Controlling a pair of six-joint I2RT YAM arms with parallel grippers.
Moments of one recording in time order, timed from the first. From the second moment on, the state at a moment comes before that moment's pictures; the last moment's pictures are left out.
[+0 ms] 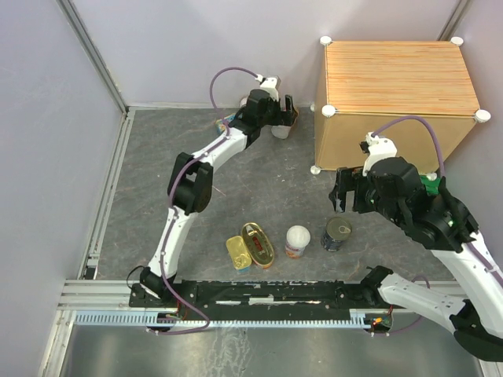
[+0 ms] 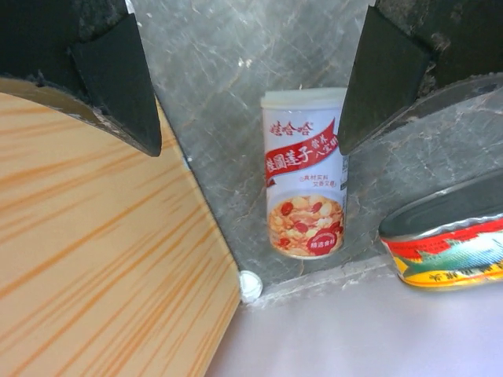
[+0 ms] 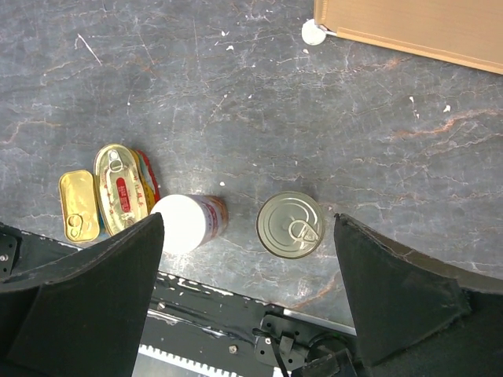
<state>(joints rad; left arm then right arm) -0.53 2.41 2.09 0.04 0.08 -0.29 0.69 0.89 1.37 -1.14 0.29 0.41</state>
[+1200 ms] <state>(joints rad) -0.57 2.56 2.14 -0.09 0.10 -0.26 0.69 0.96 1.41 -1.11 0.28 0.36</state>
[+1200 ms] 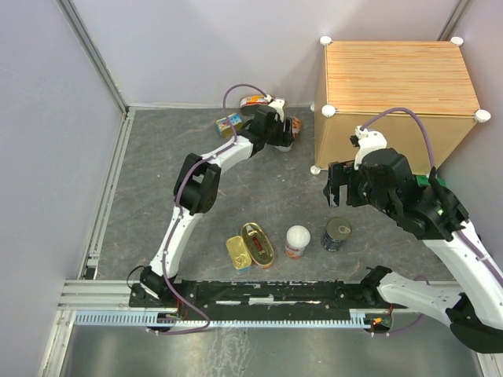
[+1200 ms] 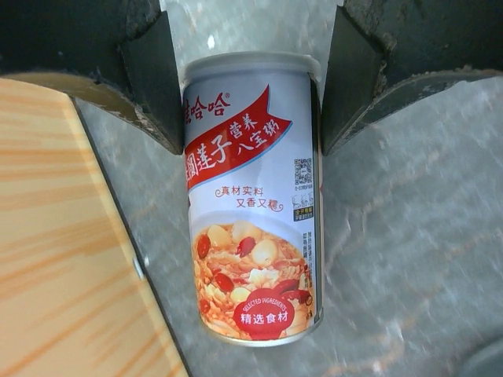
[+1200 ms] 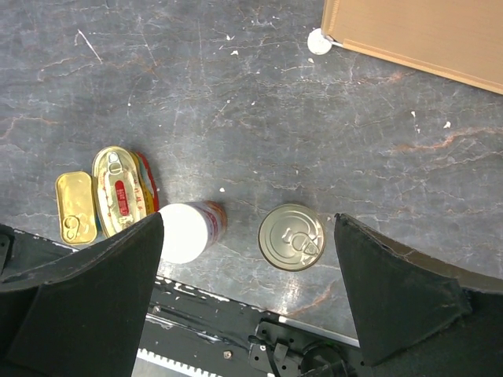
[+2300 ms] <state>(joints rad) -0.59 1.71 1.55 -0.61 0.29 -0.26 0.69 1.11 1.34 -0.93 0.16 0.42</state>
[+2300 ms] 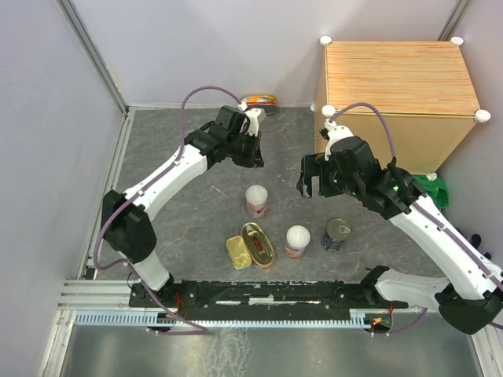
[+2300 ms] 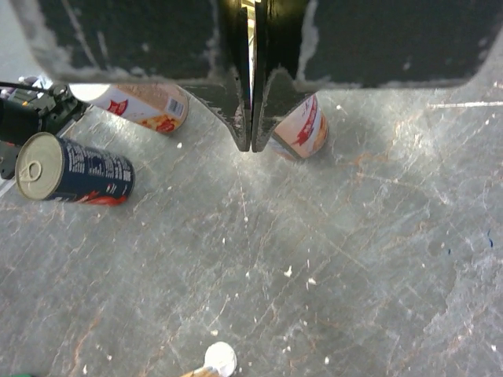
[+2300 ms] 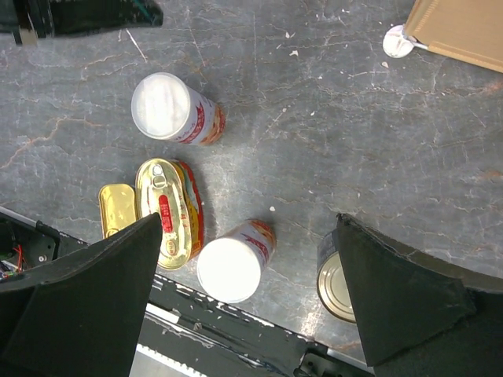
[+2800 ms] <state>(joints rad) -0.62 1.35 1.17 -0.46 -0.07 -0.32 0.80 1.31 1.36 -0.87 0.15 0.39</state>
